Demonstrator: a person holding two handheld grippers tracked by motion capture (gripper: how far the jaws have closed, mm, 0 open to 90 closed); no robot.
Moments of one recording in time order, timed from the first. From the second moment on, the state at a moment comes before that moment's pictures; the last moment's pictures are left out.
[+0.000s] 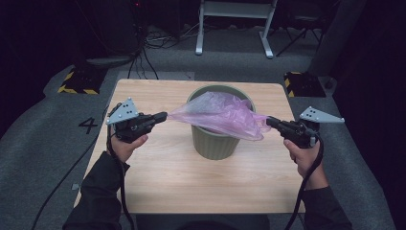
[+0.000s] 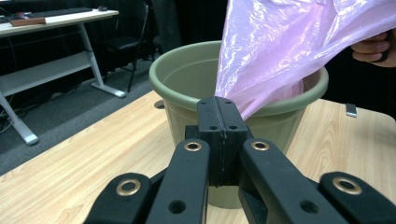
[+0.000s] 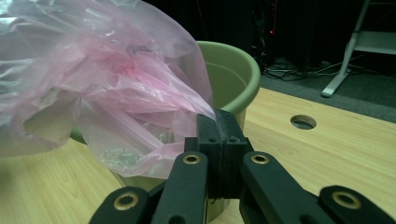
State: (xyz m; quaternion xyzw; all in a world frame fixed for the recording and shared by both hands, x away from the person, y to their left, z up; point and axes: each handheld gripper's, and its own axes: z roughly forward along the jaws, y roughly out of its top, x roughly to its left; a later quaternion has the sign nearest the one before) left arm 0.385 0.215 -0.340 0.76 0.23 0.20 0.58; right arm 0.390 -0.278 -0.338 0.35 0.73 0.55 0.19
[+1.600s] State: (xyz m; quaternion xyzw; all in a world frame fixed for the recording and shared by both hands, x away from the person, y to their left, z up) left arm 0.352 0.187 -0.325 0.76 0.21 0.25 0.57; right arm 0.351 -0.230 -0.299 0.27 0.74 0.55 0.28
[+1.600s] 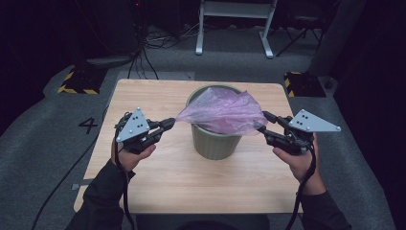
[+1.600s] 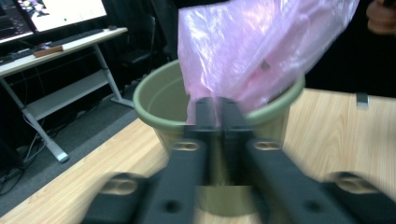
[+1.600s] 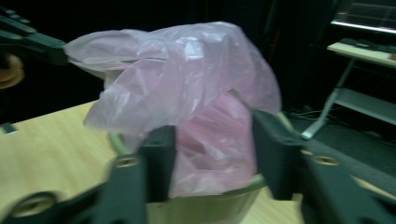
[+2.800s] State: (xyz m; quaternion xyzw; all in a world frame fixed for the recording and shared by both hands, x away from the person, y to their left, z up) left arm 0.415 0.165 -0.359 0.72 0.31 0.20 0.59; right arm 0.332 -0.173 -0.291 0.20 0.78 0.56 0.20
